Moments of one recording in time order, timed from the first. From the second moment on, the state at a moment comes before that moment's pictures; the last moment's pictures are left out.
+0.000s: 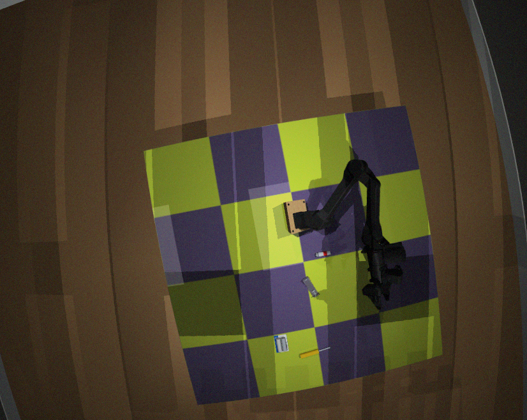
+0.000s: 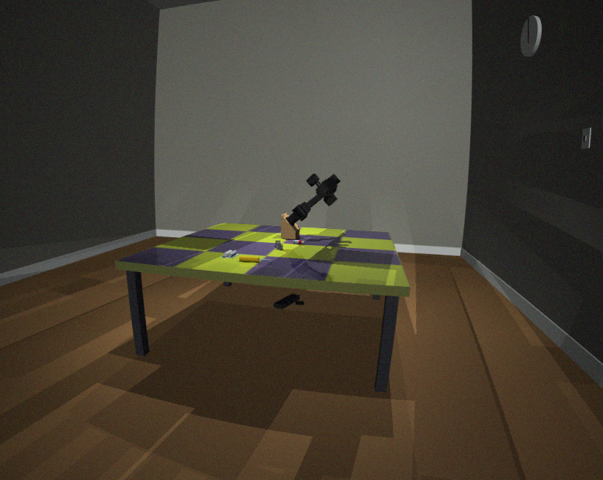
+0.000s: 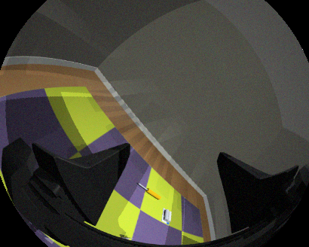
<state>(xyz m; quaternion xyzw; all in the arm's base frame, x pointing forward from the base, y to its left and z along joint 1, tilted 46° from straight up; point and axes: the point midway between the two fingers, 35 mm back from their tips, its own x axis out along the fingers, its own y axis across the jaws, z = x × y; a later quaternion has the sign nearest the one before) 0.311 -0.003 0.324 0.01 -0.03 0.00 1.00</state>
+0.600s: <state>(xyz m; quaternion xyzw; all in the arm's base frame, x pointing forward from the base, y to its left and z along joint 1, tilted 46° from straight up) 0.271 0.036 0.103 0.46 0.49 -0.04 0.74</state>
